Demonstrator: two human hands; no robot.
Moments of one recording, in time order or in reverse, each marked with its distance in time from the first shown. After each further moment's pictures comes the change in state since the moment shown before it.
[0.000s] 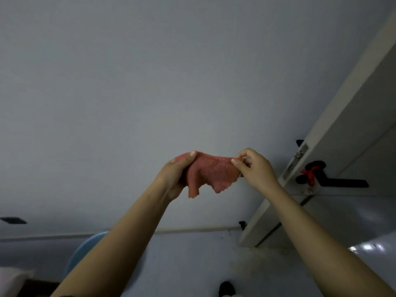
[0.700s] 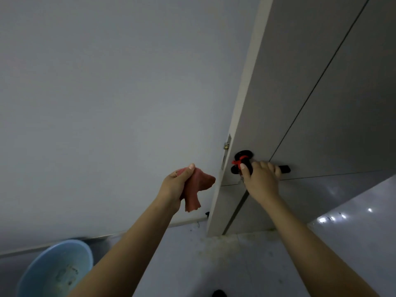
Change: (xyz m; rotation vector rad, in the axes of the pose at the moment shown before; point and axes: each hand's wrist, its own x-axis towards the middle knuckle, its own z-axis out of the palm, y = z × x) left_hand 0.038 -0.110 0.171 0.082 0.069 -0.156; right_hand -0.014 0.178 -0.138 -0.792 0.173 0.219
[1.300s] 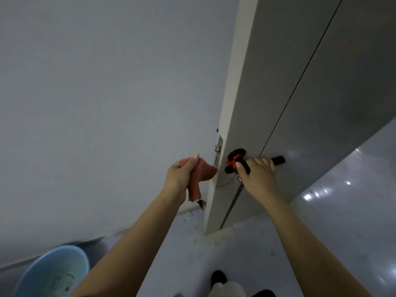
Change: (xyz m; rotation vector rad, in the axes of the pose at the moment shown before) left_hand -0.031 -0.020 0.037 0.108 -0.036 0.057; right_hand -0.067 0.033 -0.009 0.080 0.049 -0.029
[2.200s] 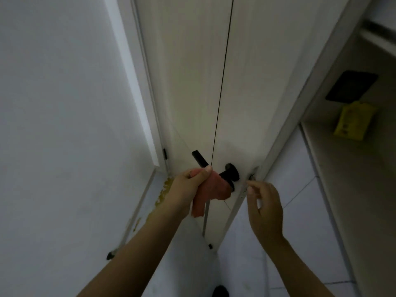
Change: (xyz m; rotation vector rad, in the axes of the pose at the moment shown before) left_hand -0.162 -0.089 0.241 0.531 -1.096 -0.122; right_hand -0.320 0.091 -0.095 0.196 0.946 0.784
